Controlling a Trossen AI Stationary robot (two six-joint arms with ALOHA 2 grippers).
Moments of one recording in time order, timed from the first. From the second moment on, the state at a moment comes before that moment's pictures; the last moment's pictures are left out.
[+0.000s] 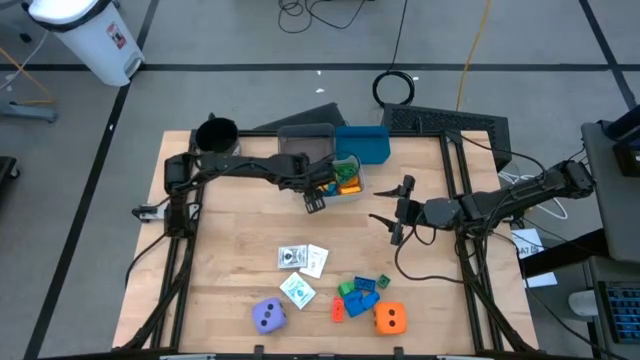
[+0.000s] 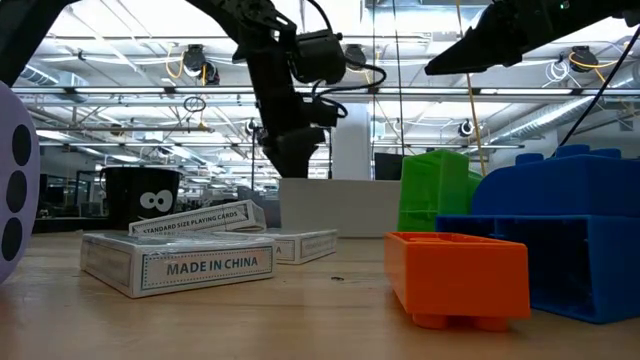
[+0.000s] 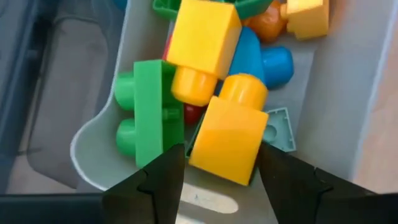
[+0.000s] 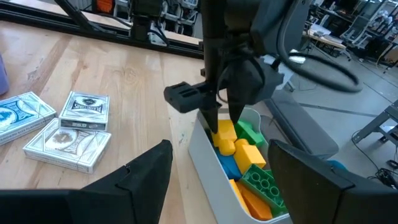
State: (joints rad) left arm 0.21 1.94 1.46 -0.72 -0.26 -0.06; right arm 0.25 0.94 0.56 0.07 0.55 -0.12
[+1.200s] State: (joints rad) left arm -0.26 1.73 1.46 -0.42 -0.10 -0.19; right arm 0.25 0.94 0.56 0.07 0.55 -0.12
